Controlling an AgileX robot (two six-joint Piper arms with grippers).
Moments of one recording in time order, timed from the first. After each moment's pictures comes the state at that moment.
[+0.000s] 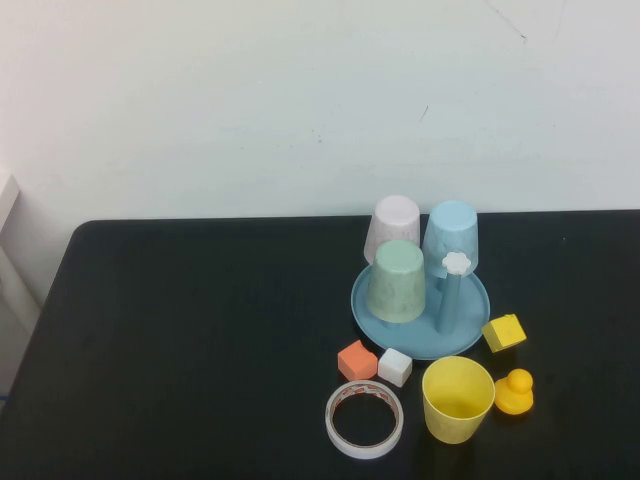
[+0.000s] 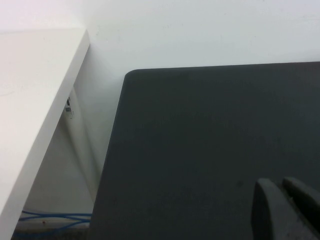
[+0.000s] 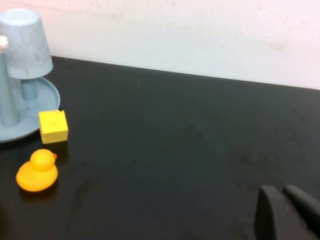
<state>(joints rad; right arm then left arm) -0.03 -0.01 0.02 -0.23 0.40 0.07 0.04 -0.02 0.02 -0.14 0.36 0.10</state>
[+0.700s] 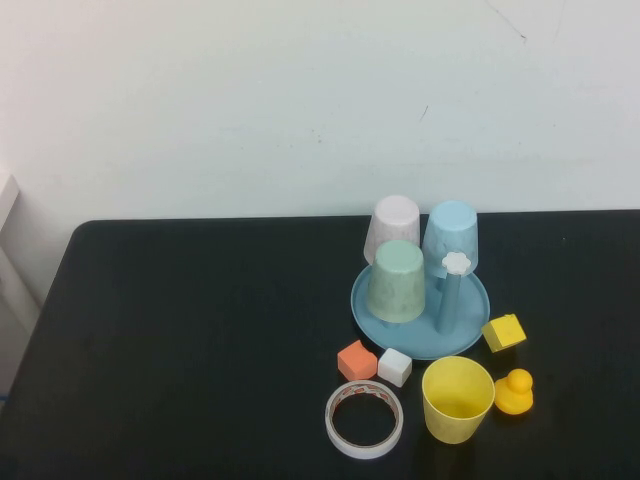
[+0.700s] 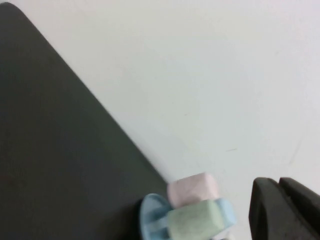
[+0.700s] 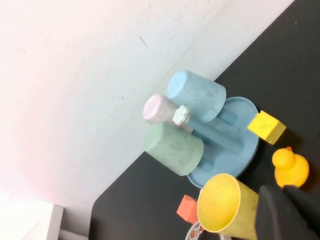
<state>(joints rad) -0.03 -0.01 0.03 0.64 0.40 0.30 0.04 -0.02 0.02 -0.98 0.25 -0.11</state>
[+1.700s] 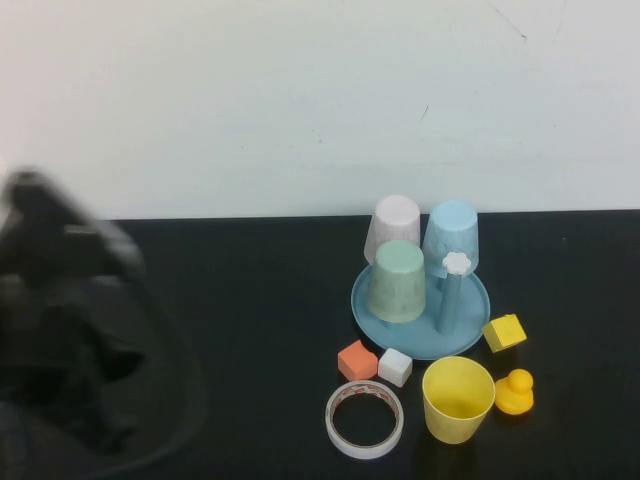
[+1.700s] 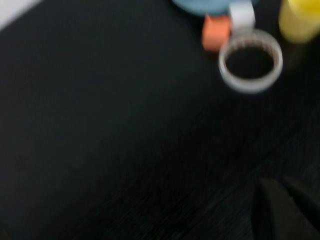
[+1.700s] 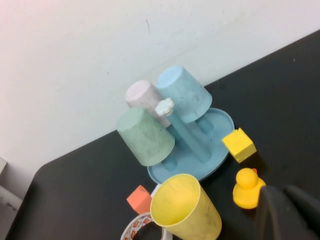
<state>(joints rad) -0.03 -0.01 0.03 0.65 0.40 -0.05 -0.36 1.00 -0.93 -0.19 0.93 0.44</state>
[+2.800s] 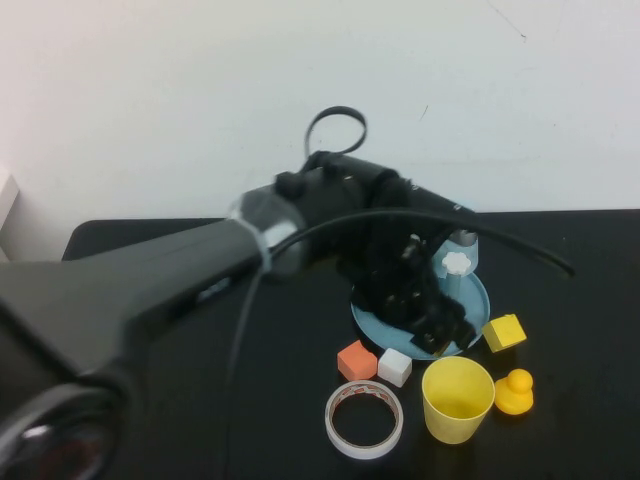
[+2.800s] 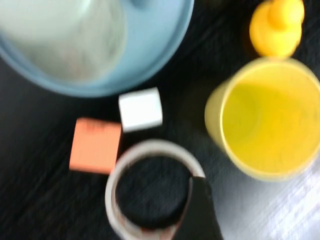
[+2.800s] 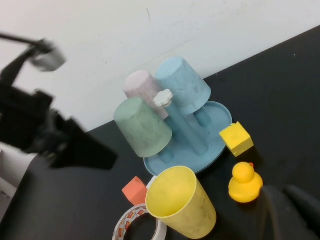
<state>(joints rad) -0.03 -0.01 0.03 0.65 0.42 -0.09 -0.74 2.08 -1.70 -0.17 0.88 0.06</state>
